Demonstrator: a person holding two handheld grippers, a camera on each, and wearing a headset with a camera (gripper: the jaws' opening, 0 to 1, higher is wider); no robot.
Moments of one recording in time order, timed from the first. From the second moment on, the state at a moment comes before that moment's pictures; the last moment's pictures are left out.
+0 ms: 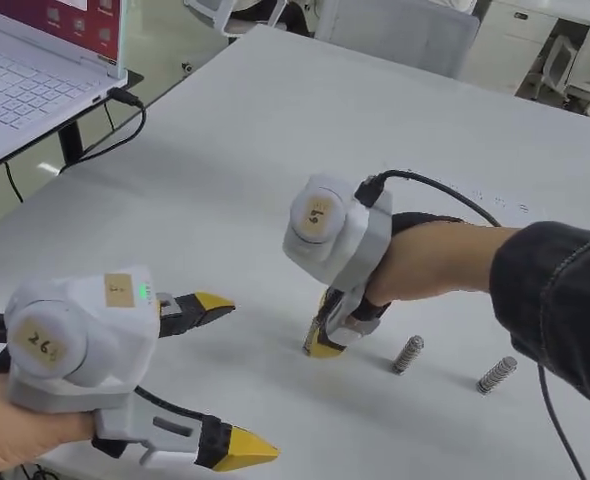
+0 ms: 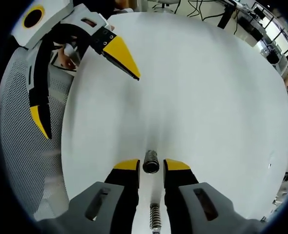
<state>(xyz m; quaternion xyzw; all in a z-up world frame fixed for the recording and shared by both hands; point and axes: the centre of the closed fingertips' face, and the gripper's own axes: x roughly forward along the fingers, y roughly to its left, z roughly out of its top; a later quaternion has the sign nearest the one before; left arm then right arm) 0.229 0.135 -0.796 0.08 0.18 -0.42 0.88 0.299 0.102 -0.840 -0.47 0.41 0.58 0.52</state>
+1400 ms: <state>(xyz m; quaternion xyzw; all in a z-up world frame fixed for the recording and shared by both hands) 0.236 0.107 -0.771 0.09 0.18 -0.44 0.88 0.254 0.038 -0.765 -0.25 0.34 0.56 0.72</state>
